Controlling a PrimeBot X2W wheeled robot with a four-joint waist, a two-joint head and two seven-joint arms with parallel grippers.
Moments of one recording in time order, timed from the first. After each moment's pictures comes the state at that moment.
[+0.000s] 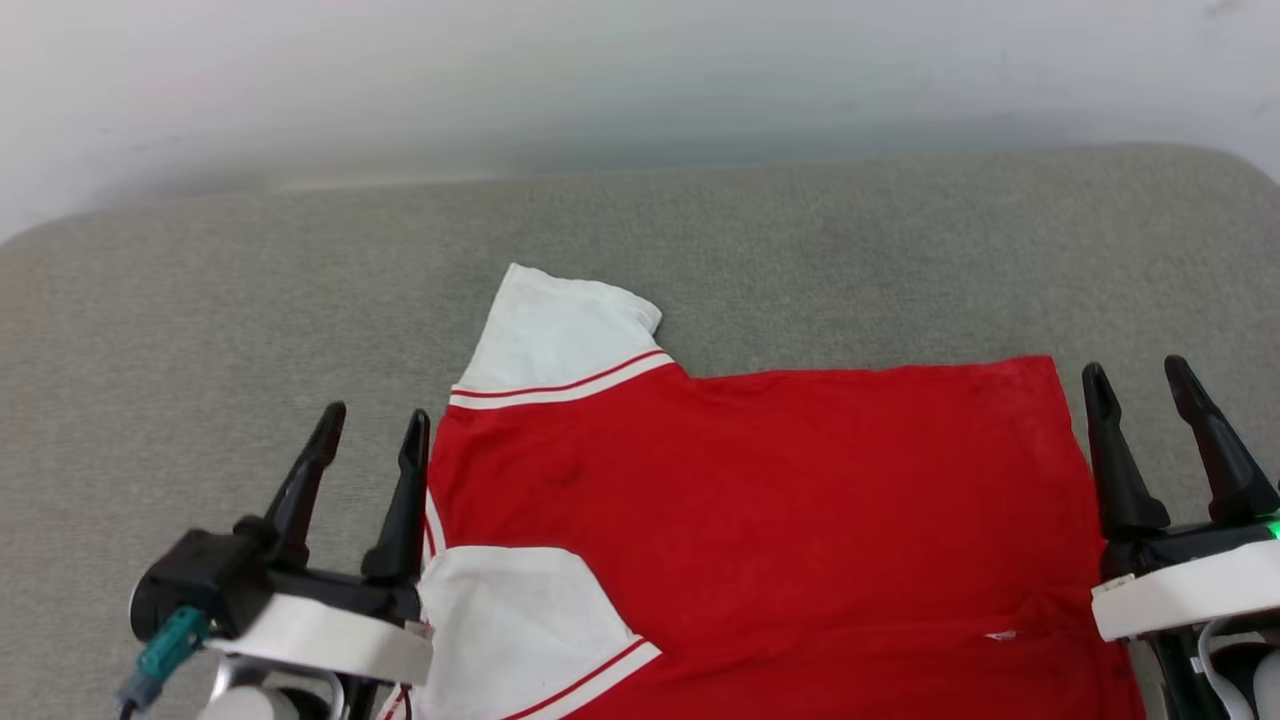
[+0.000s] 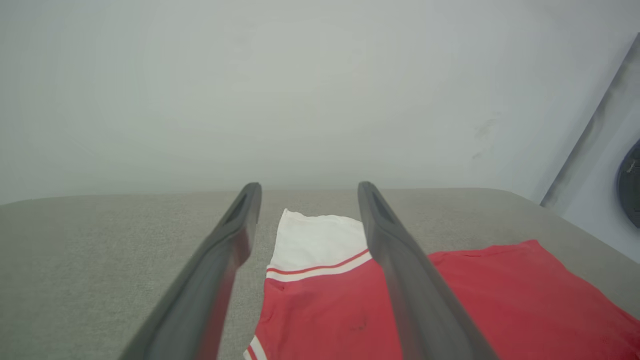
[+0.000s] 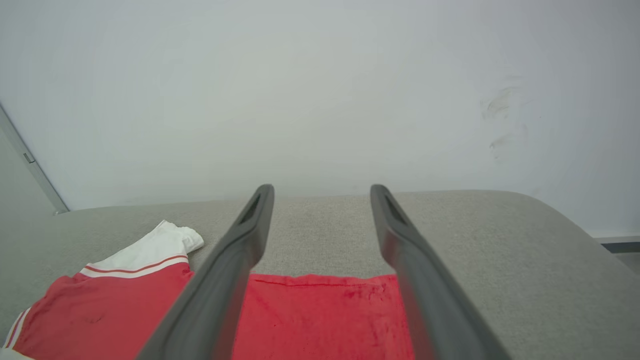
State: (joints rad) left arm -0.03 0.33 -0.24 -0.10 -0.46 0.04 -0.26; right arm -0.06 -0.23 -0.03 -0.09 0.37 0.13 -0.10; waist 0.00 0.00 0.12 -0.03
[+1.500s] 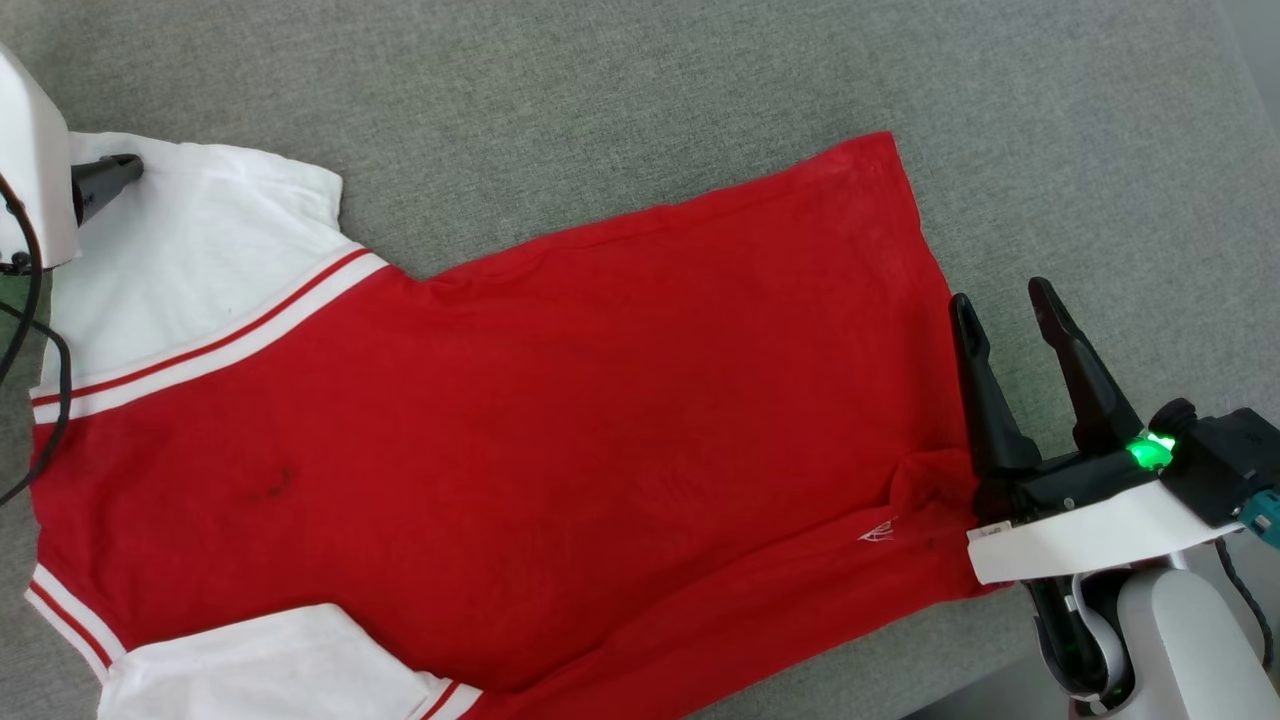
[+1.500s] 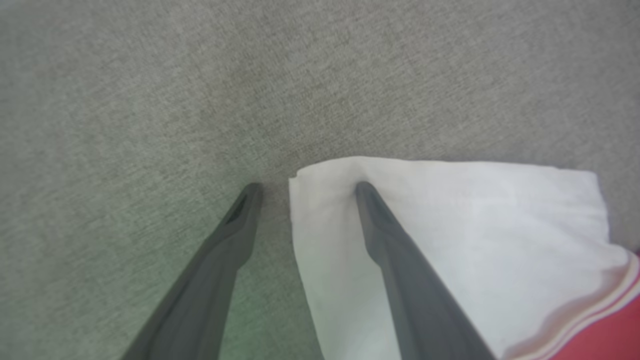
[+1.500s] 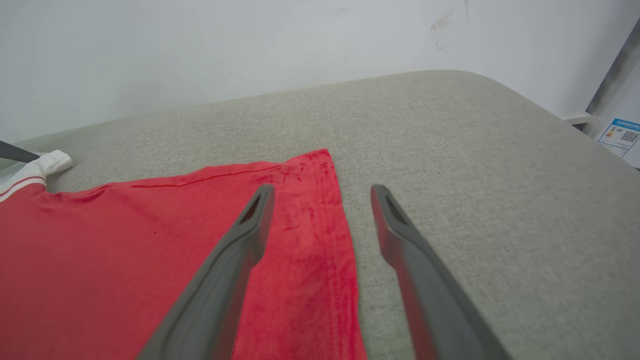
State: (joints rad) left arm -0.99 0.84 -0.50 0.30 -0.88 -0.01 1.00; right arm -0.23 -0.14 0.14 0.02 0.36 0.13 -0.24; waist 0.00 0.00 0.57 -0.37
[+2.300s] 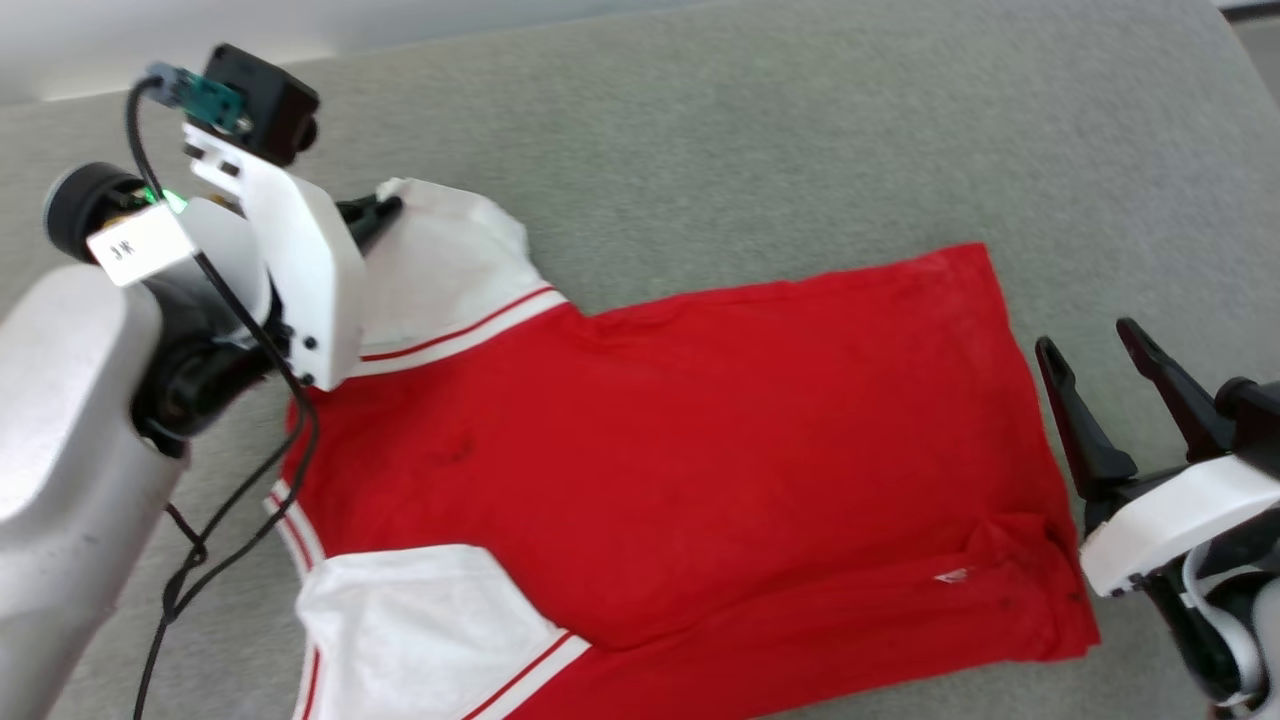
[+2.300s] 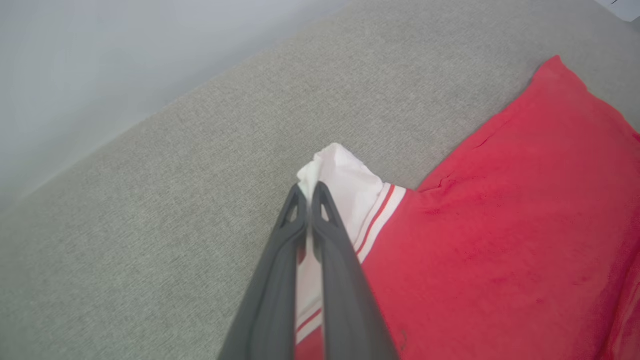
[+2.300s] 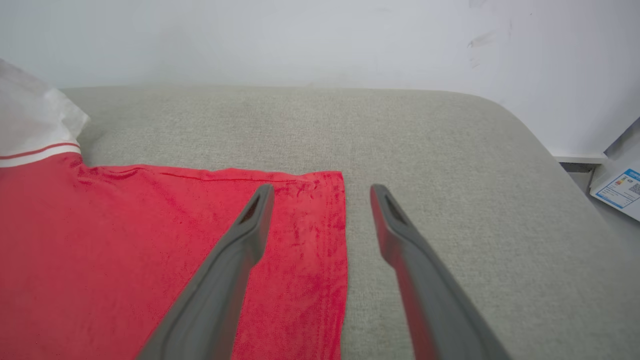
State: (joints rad) left arm -0.85 0.66 -0.58 0.17 -0.81 -0.10 0.61; right arm -0.19 -0.30 0.06 -0.01 0.33 0.13 0.03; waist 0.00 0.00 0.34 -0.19
